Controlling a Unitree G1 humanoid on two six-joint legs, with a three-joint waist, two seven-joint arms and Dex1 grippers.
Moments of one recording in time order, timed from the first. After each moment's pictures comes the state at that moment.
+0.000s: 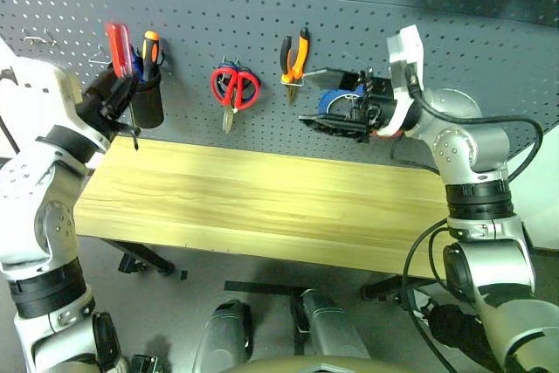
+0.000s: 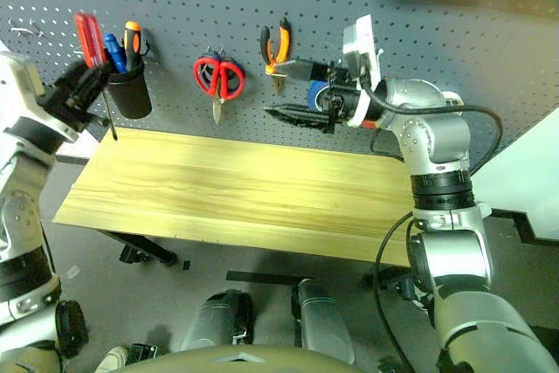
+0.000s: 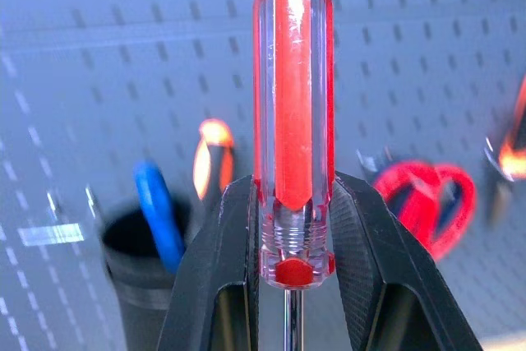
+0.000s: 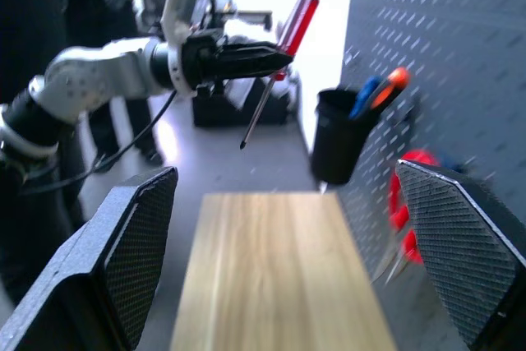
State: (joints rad) left arm -0.45 0.56 0.48 -0.25 -0.43 0.50 -0.47; right arm -0.88 -0.47 -0.03 0.17 0.57 0.47 1.20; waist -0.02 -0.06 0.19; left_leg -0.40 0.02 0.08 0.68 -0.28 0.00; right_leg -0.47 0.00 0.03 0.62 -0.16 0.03
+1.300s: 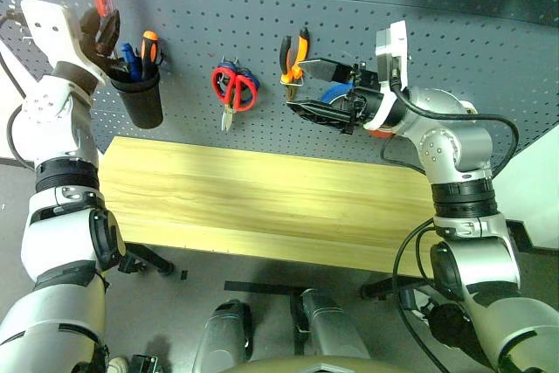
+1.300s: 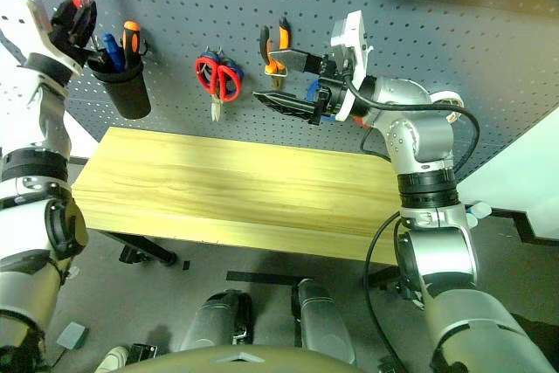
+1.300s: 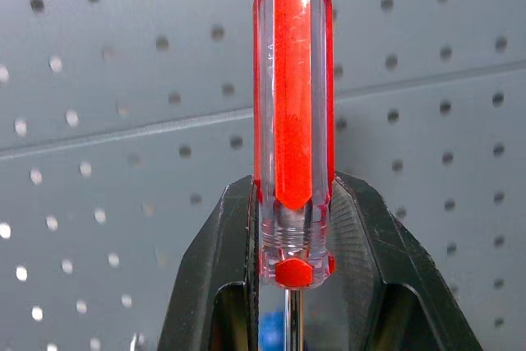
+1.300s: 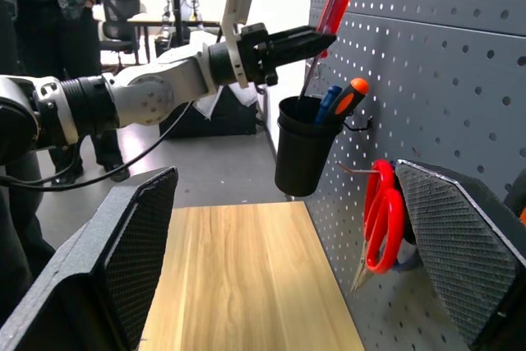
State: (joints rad) left arm -1.00 0.63 0.32 0.95 -0.21 -0.29 -0.55; right arm -0.86 -0.42 -0.02 0.16 0.53 0.43 1.11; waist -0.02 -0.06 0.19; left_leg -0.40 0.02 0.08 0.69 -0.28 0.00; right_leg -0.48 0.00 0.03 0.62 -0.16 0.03
